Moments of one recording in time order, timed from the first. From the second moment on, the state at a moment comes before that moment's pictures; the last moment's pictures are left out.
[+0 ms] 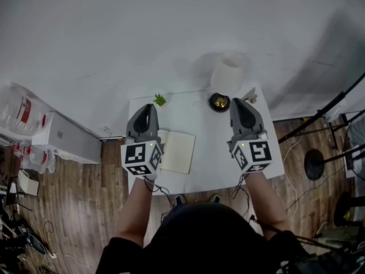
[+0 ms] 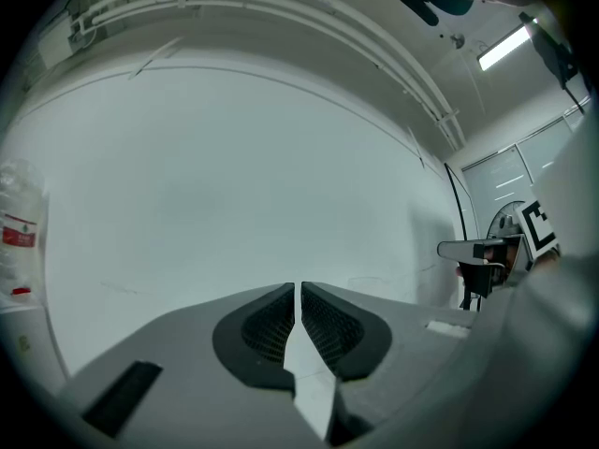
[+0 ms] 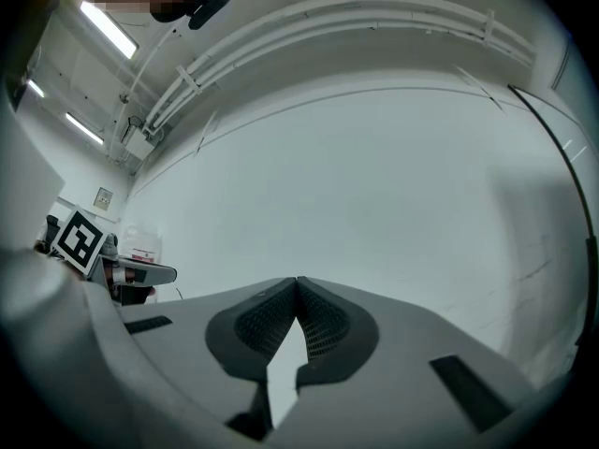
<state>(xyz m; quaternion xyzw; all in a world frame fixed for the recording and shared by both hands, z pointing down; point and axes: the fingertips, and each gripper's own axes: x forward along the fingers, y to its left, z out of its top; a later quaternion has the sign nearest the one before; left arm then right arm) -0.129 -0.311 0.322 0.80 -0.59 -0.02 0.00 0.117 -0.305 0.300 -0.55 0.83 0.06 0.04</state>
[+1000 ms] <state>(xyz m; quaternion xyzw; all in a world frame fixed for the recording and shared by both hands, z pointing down) -0.131 -0.312 0.338 0.80 -0.60 -0.01 0.02 0.120 -0.309 0.309 -0.55 0.83 0.04 0.04</state>
